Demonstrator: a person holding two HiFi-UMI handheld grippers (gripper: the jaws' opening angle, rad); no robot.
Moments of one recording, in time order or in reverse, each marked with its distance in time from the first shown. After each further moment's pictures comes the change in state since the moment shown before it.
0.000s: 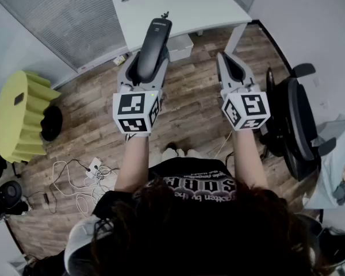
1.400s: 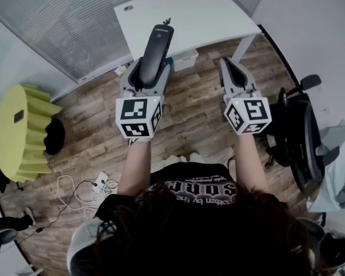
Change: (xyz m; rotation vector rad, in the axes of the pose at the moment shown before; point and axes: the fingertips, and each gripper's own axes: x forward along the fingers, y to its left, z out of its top) left arm 0.068 0.086 -0.009 -0.017 0.015 -0.033; right arm 0.101 0.002 -0.020 0.026 0.014 -0.040
